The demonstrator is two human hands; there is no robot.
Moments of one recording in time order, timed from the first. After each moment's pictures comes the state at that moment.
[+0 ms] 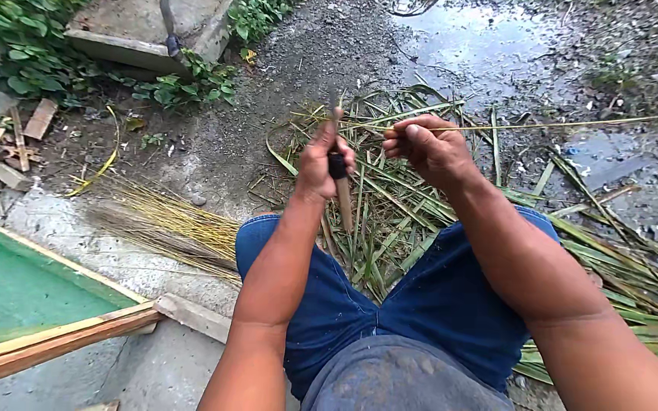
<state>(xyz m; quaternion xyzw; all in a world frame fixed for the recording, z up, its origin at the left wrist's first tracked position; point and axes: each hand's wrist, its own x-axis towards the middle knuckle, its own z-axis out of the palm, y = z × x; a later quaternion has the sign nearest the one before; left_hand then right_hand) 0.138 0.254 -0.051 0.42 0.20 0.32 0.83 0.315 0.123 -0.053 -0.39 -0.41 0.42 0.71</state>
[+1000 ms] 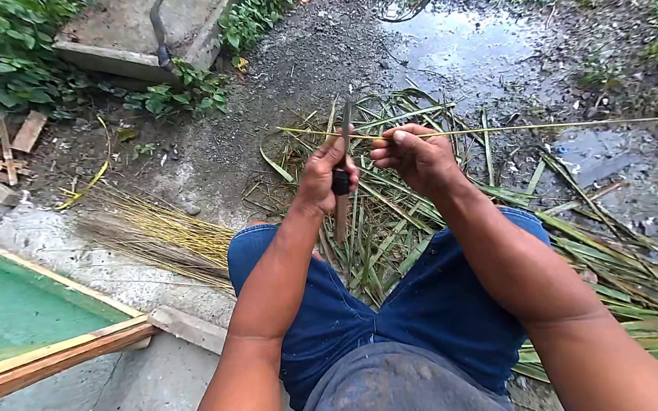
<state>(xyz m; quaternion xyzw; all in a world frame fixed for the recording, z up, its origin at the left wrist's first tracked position) 0.140 0.239 -0.047 0.45 0.20 0.27 0.83 0.302 0.122 -0.039 -0.39 -0.30 0.47 0.74</state>
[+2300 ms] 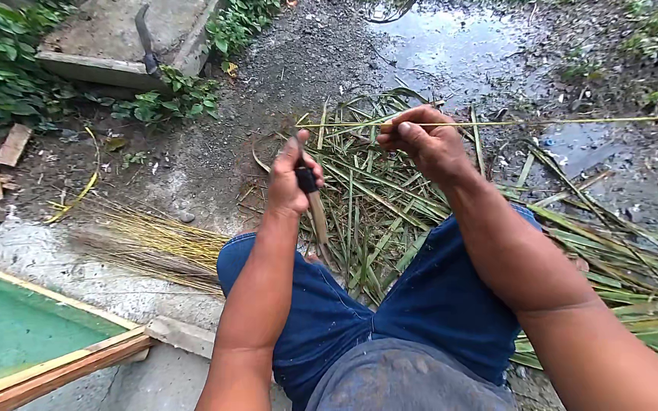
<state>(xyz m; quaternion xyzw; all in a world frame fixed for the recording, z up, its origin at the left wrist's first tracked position) 0.119 0.261 -0.048 0.43 0.28 0.33 0.79 0.335 0.116 -0.047 -0.46 -0.43 0.34 0.70</state>
